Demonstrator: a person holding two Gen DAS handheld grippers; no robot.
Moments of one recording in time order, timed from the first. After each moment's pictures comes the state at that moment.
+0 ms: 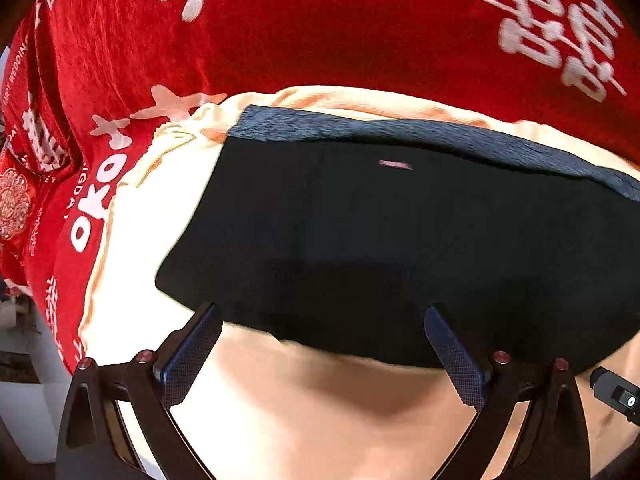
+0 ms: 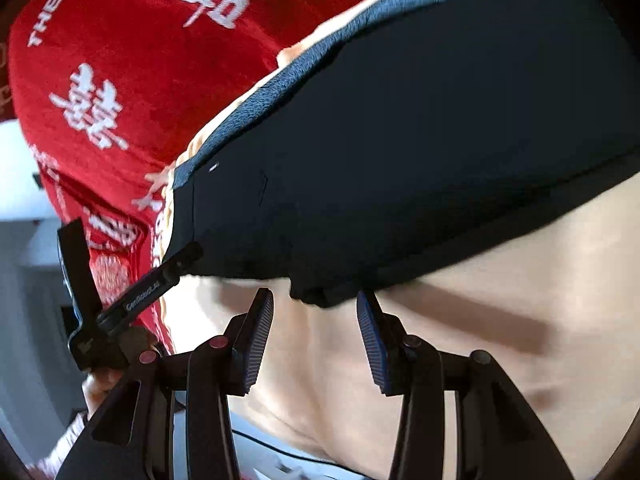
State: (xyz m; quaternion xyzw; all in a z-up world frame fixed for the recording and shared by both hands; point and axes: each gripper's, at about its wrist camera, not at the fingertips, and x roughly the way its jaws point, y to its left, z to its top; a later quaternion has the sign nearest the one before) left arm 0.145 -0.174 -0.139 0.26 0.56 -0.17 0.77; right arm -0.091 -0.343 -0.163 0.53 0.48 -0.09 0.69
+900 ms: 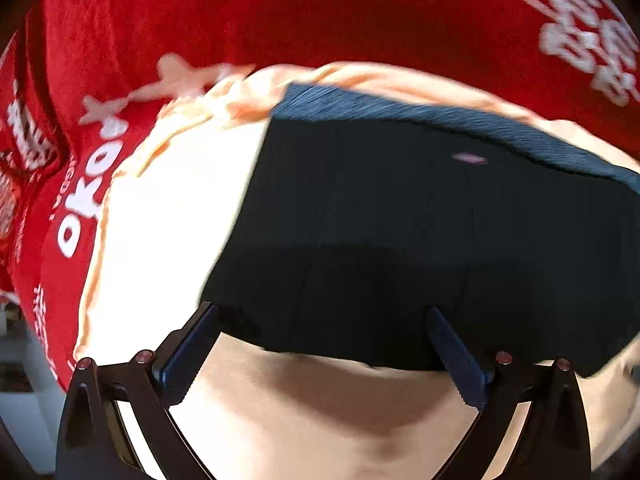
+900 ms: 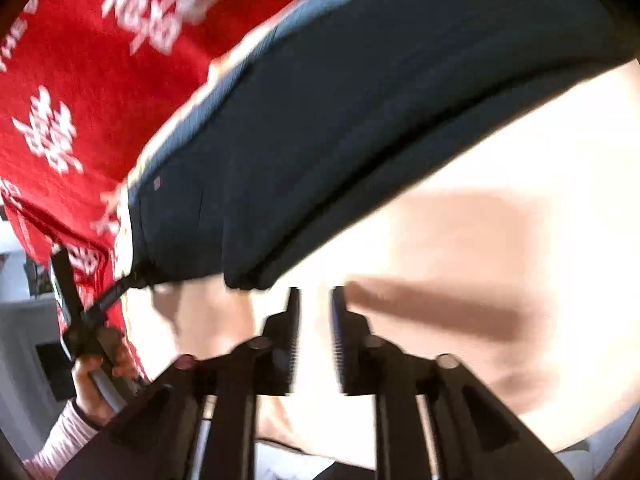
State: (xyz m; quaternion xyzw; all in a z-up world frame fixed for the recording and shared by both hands) left arm 0.173 -0.137 -0.149 0.26 0.57 -0.21 0.75; right arm -0.162 -0.368 -0.142 0.52 0.49 -0.19 0.67
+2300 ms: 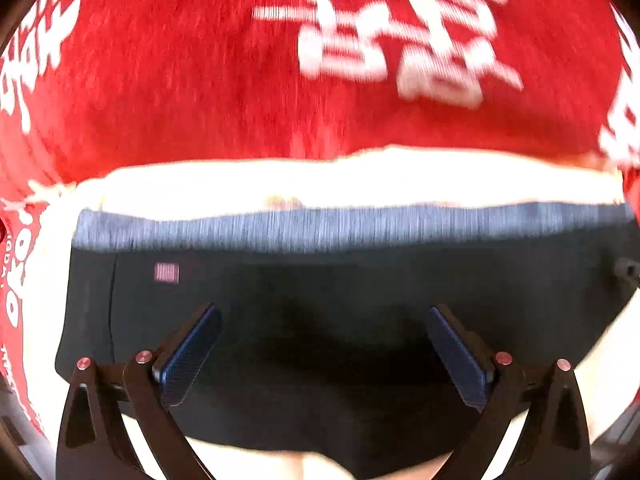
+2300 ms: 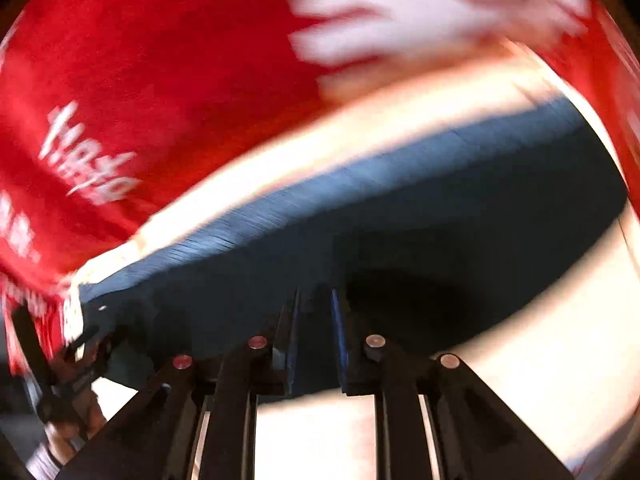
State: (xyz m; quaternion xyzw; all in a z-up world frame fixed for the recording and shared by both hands) left arm 0.113 -0.327 -0.131 0.24 0.56 -0.30 0.73; right arm -0.143 -0.542 -0.097 0.40 0.51 -0.27 0.71
